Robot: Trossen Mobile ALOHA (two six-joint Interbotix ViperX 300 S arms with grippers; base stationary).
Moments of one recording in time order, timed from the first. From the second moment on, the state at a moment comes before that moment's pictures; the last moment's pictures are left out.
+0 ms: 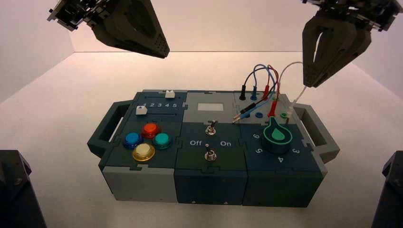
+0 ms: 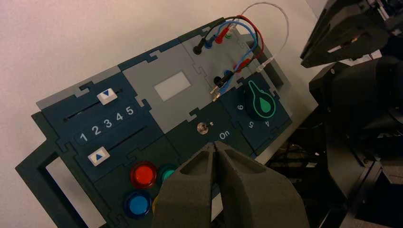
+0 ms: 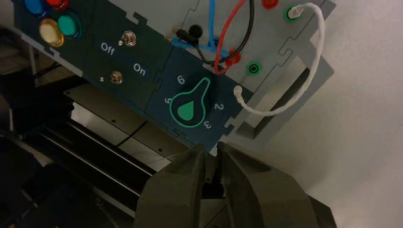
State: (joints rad) left arm -0.96 -0.70 1.09 -0.23 0.47 -0.25; right arm 0.48 -0.44 0.89 0.30 1.16 -0.09
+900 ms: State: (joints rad) left arm -0.96 -0.70 1.09 -0.23 0.47 -0.25; right arm 0.54 -0.21 0.81 0.26 1.15 -0.13
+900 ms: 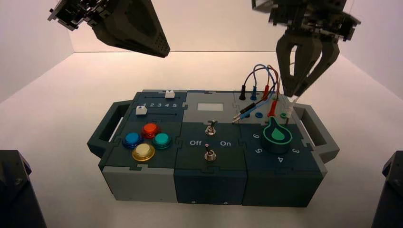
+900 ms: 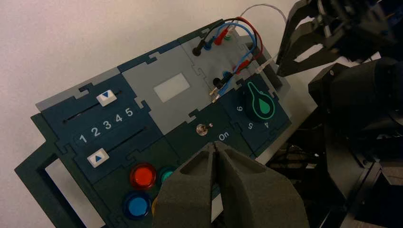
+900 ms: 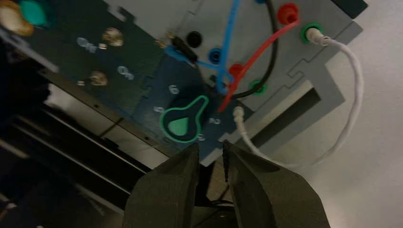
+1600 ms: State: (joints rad) left arm -0.96 -0.70 1.09 -0.23 0.46 -0.25; right arm 0.57 -0.15 0.75 0.22 1.12 -0.13
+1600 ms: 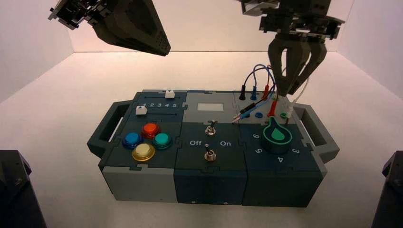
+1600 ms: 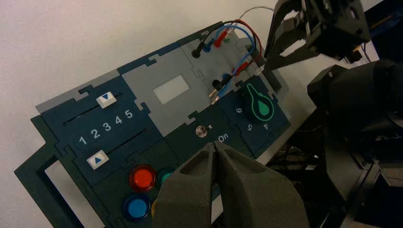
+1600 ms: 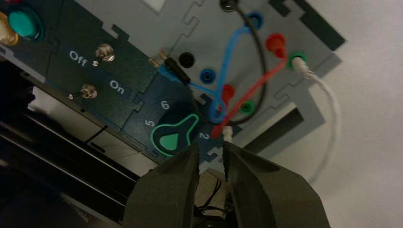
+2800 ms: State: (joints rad) left arm -0.96 -0.70 1.09 -0.23 0.45 -0.25; right arm 0.58 -0.01 0.73 0.15 1.04 -0.13
